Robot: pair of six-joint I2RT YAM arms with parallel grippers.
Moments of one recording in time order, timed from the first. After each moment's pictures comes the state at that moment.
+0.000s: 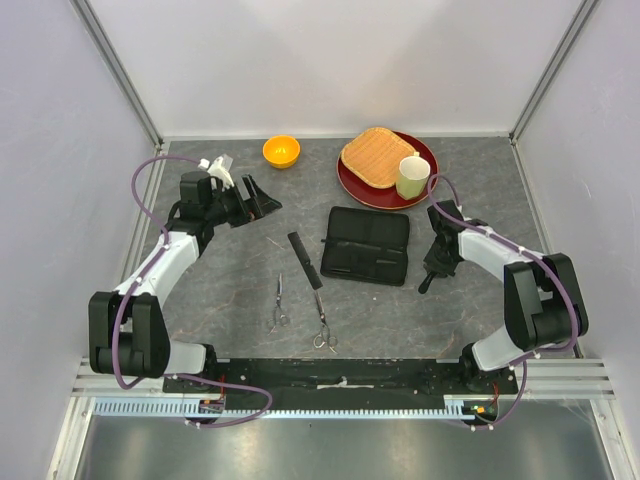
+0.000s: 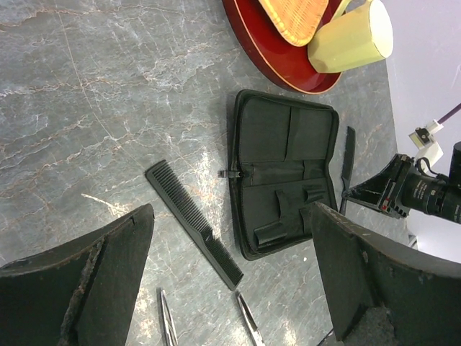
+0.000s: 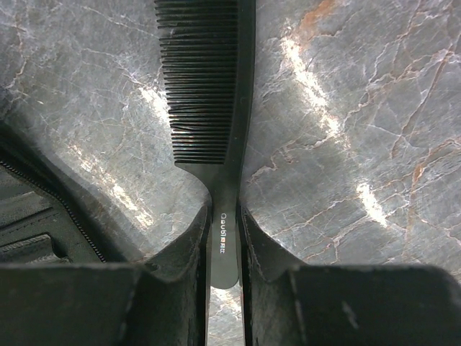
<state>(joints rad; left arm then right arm) -0.09 1.36 0.88 -0.05 0.54 -0.50 0.20 1.55 0.84 -0.59 0.20 0.77</state>
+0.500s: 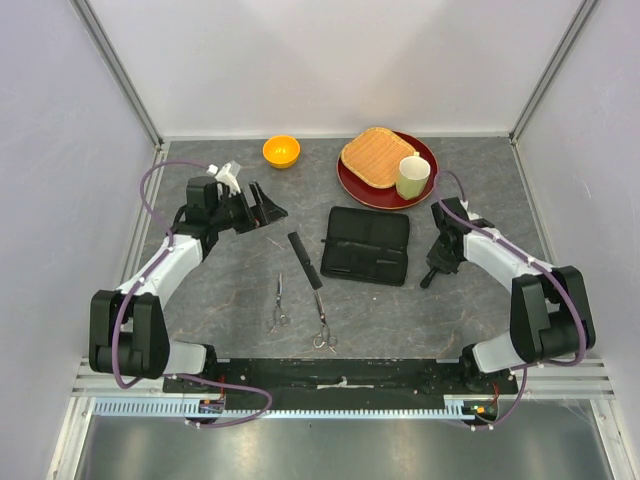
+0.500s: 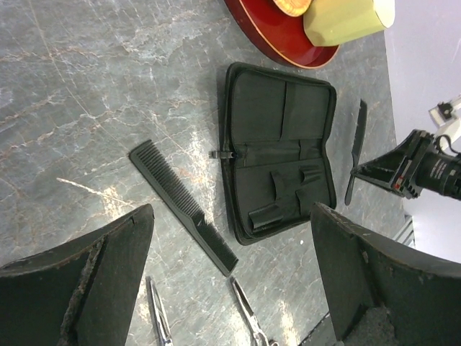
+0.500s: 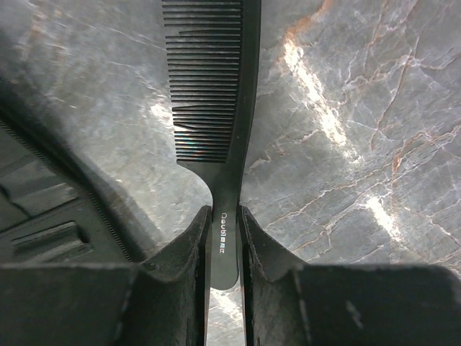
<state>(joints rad) -0.11 1.36 0.85 -0.04 0.56 -0.50 0.20 1.47 0.83 -0.61 0.22 0.79</state>
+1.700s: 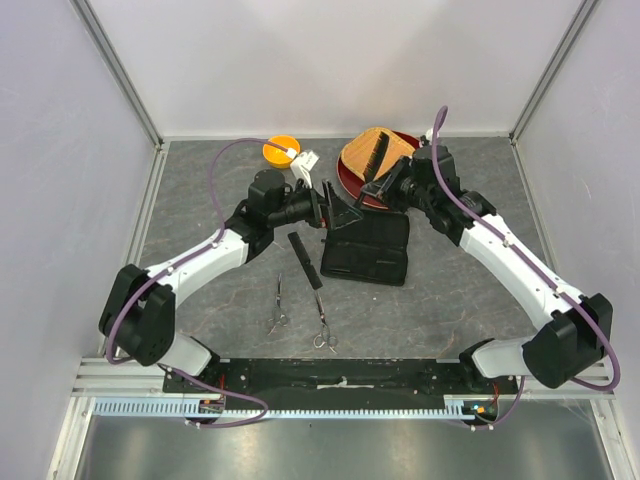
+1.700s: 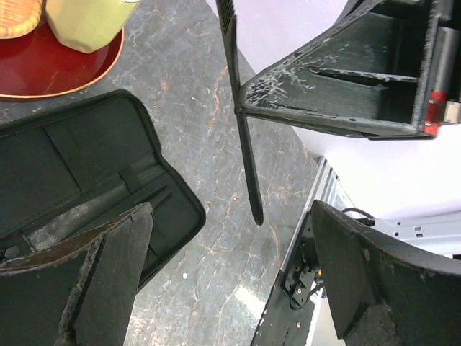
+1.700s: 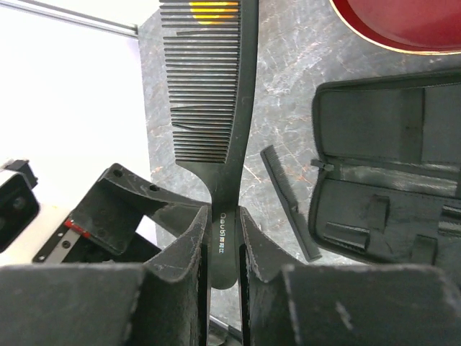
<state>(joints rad) -0.57 1.48 0.99 0.29 0.56 -0.63 0.46 1.35 1.24 -0.39 -0.08 0.98</state>
